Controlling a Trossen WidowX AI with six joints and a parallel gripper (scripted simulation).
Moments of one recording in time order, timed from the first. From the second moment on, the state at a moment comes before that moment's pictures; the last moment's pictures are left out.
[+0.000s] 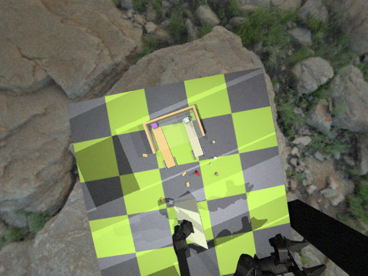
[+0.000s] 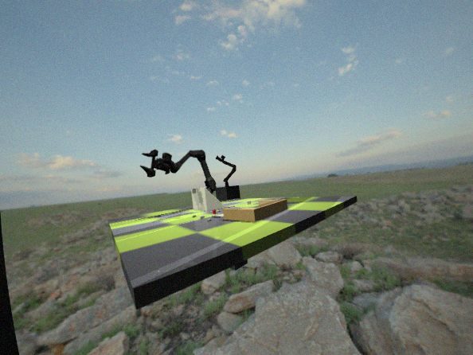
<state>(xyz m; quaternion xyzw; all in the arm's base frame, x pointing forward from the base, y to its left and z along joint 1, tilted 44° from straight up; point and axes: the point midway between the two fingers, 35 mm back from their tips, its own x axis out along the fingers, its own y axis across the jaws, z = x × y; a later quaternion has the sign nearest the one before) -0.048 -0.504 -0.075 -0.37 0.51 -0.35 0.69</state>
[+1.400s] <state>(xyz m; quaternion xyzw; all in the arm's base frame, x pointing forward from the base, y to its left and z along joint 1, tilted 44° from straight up) 0.311 -0.124 0.060 0.36 0.29 0.04 0.89</state>
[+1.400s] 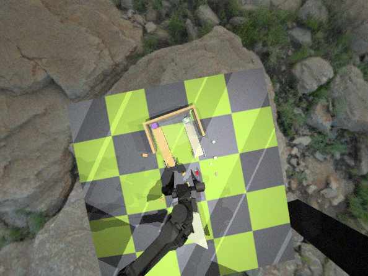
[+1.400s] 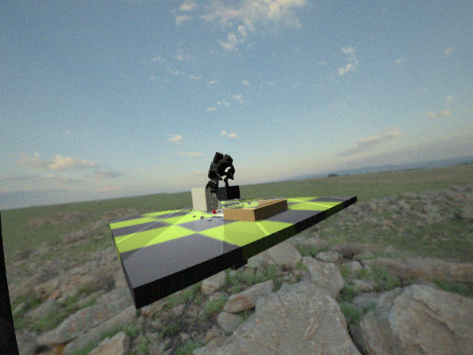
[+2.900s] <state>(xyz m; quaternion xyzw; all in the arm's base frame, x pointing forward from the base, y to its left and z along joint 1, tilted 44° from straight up) 0.388 -0.137 -0.093 0.24 0.62 0.26 0.69</state>
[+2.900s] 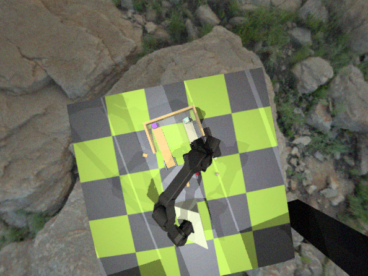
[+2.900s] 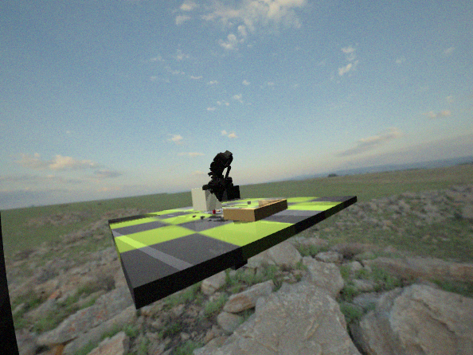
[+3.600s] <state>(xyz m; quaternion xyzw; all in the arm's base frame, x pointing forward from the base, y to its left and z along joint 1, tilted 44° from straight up) 0.389 -0.121 -0.114 0.23 0.64 0.28 0.68</state>
